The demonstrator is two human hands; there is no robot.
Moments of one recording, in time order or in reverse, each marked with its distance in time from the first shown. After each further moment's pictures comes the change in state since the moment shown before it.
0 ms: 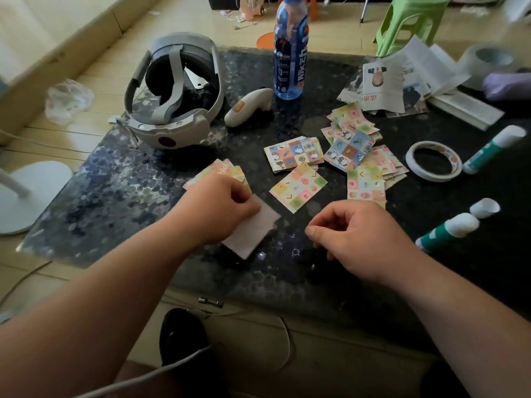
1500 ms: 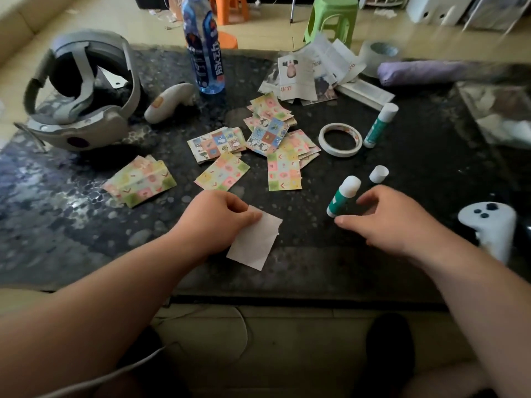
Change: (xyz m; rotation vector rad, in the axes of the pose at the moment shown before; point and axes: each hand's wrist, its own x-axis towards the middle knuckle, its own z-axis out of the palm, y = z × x) left_hand -0.030 0.076 0.081 -0.195 -0.126 -0.035; right_hand -0.054 0.098 -0.095 -0.207 0.229 0.442
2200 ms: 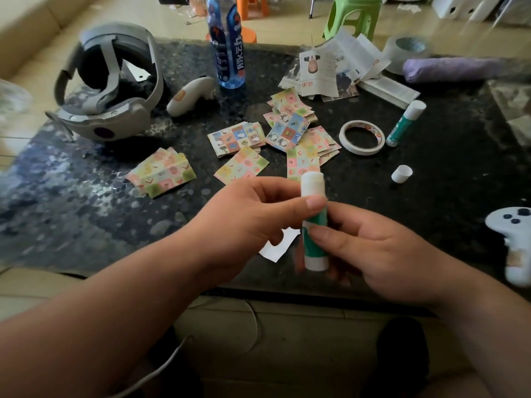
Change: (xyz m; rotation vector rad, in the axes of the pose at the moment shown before) left_hand -0.054 0.031 -0.020 -0.695 -0.380 0.223; right_hand -0.066 -0.039 0.017 0.600 -0.636 -0.511
